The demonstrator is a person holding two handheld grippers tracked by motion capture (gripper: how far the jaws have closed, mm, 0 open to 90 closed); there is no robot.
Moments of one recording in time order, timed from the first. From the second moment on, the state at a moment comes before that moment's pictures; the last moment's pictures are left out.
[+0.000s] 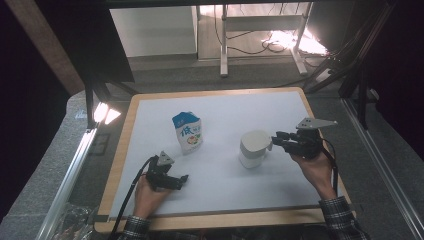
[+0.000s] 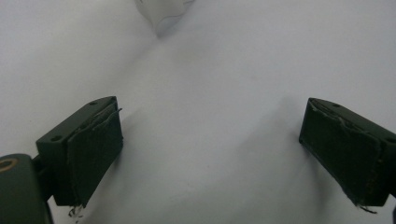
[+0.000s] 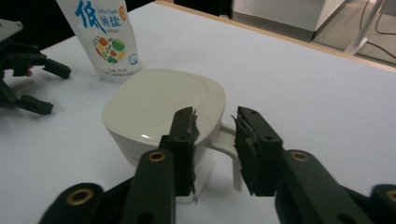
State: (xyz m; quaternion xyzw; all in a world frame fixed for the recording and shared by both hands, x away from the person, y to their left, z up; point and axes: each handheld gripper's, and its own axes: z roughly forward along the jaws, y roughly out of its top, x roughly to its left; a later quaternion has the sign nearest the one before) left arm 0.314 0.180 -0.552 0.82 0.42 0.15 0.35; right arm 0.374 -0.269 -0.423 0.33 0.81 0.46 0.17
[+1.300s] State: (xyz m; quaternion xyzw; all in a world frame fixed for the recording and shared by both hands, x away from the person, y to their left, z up) left arm 0.314 0.181 -0.552 0.82 0.42 0.15 0.35; right arm 0.338 -0.301 -0.458 0.37 0.82 0.37 0.22
